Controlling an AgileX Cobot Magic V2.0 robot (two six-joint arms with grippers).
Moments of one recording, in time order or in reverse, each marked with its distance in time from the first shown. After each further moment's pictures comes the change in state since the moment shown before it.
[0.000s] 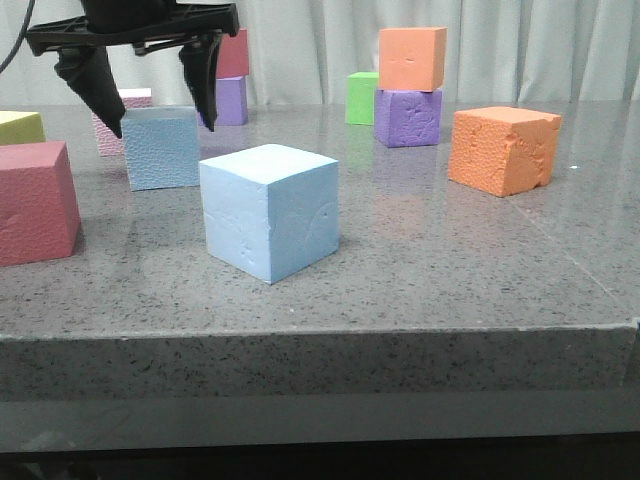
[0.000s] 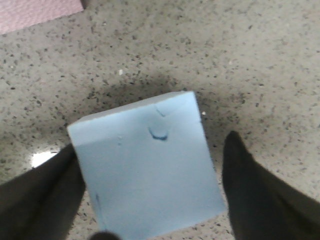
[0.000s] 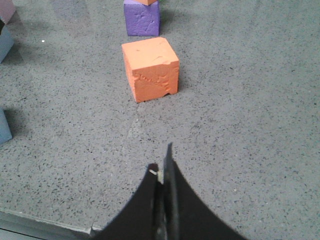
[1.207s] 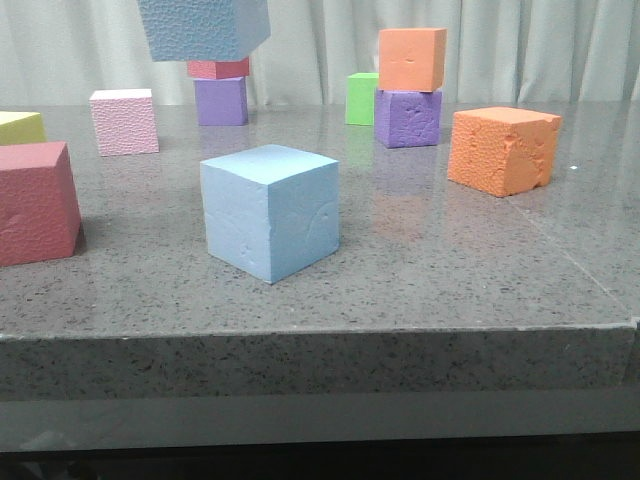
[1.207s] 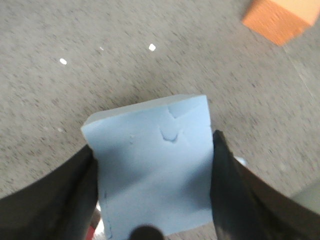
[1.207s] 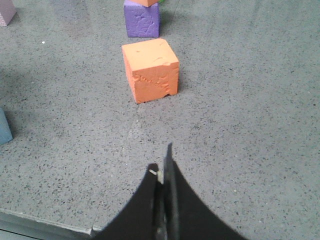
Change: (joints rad) left arm -0.227 -0.366 0.120 -0.028 0.069 0.234; right arm 0.000 0.000 0.000 0.000 -0.003 0.000
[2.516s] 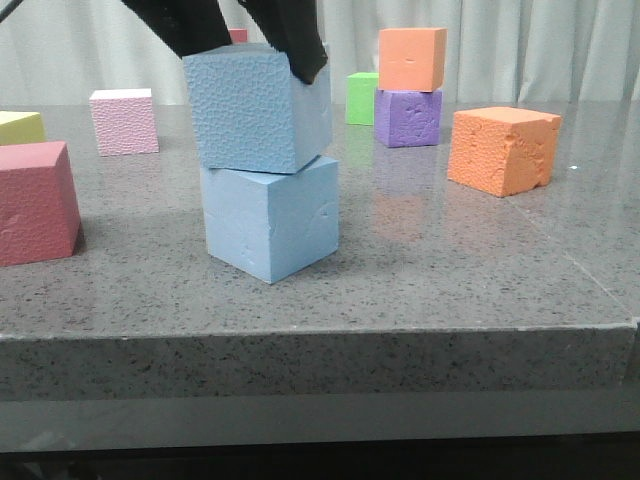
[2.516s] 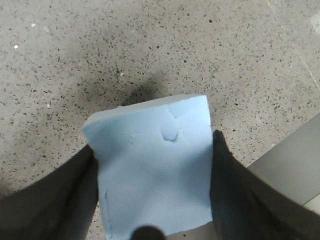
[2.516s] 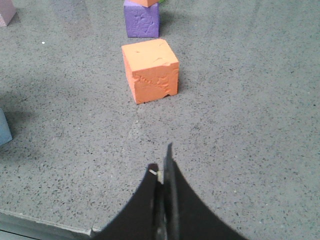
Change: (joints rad) left arm -0.100 0.042 0.117 -0.065 -0.040 0.006; right arm 0.000 0.000 0.000 0.000 -0.002 0.000
